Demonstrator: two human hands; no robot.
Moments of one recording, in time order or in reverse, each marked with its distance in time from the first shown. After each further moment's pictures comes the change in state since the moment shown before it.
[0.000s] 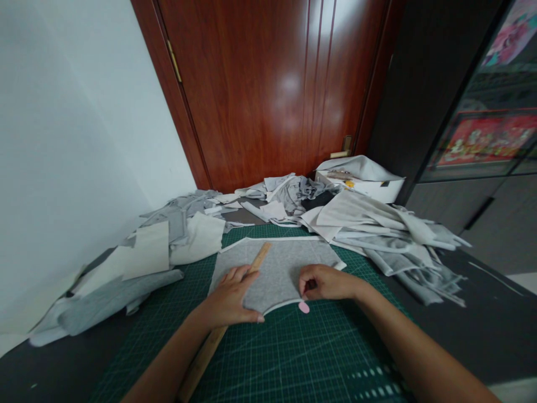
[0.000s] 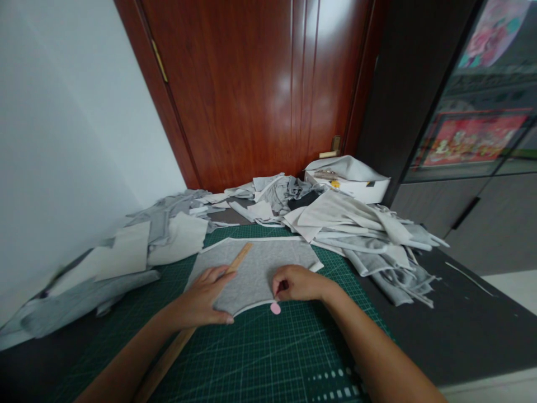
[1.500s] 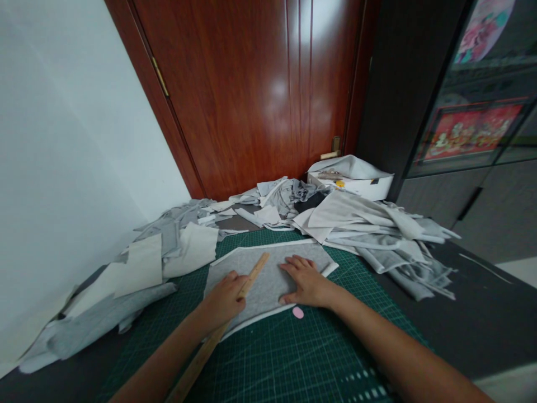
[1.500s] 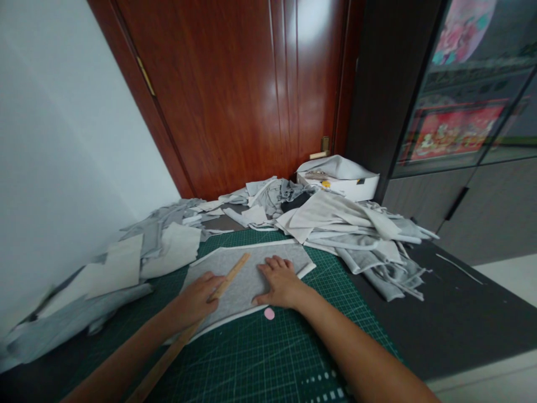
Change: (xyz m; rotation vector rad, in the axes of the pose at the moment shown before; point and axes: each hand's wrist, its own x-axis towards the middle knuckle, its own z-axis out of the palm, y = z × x) left_hand 0.014 0.006 -0.011 0.030 0.006 -0.088; right_hand 0.020 -0.011 0.021 -0.338 0.227 0.324
